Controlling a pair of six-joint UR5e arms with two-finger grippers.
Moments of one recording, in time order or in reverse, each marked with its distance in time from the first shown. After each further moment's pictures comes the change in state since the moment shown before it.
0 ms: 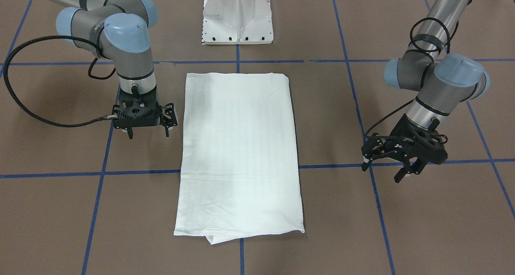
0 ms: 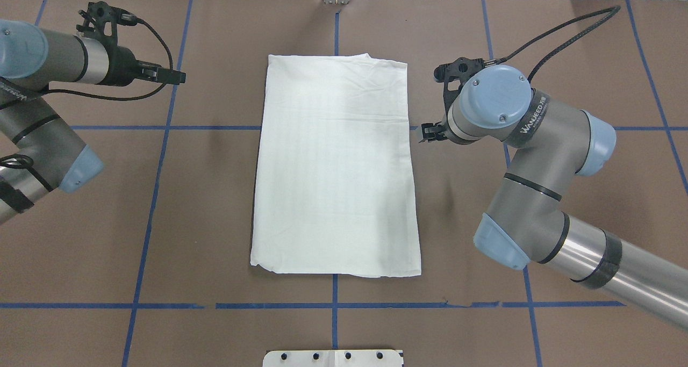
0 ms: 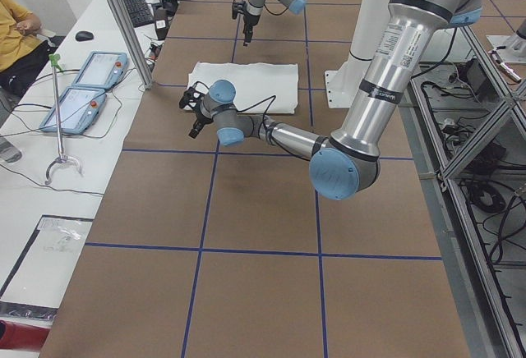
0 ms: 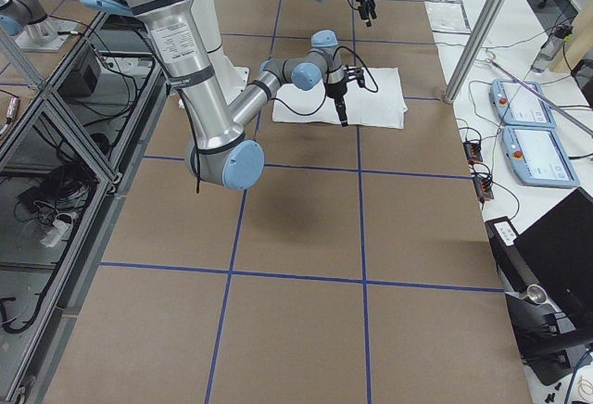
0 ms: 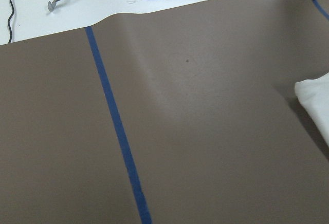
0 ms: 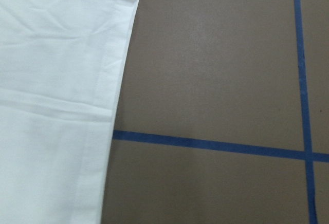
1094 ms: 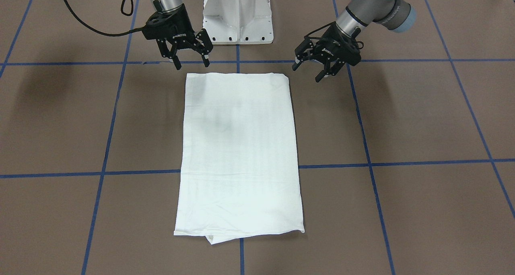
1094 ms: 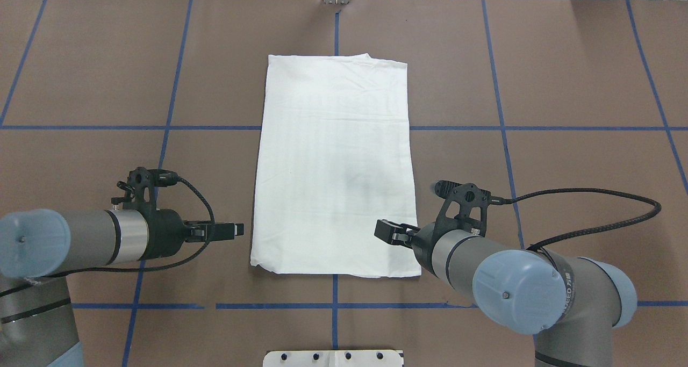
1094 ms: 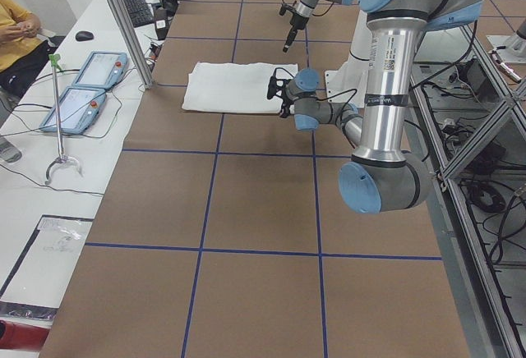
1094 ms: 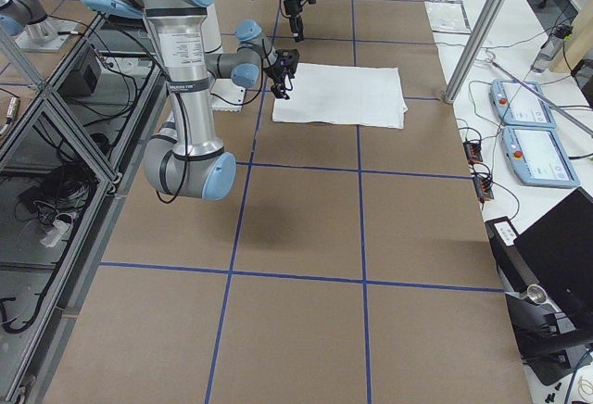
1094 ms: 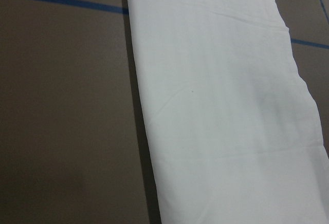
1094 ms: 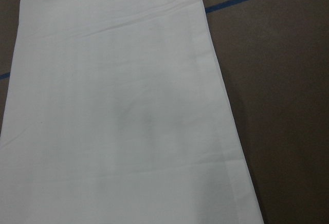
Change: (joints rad) left arm 0.545 0.287 -0.475 0.022 0.258 -0.527; right arm -0.416 -0.208 0.313 0.187 -0.347 0.577
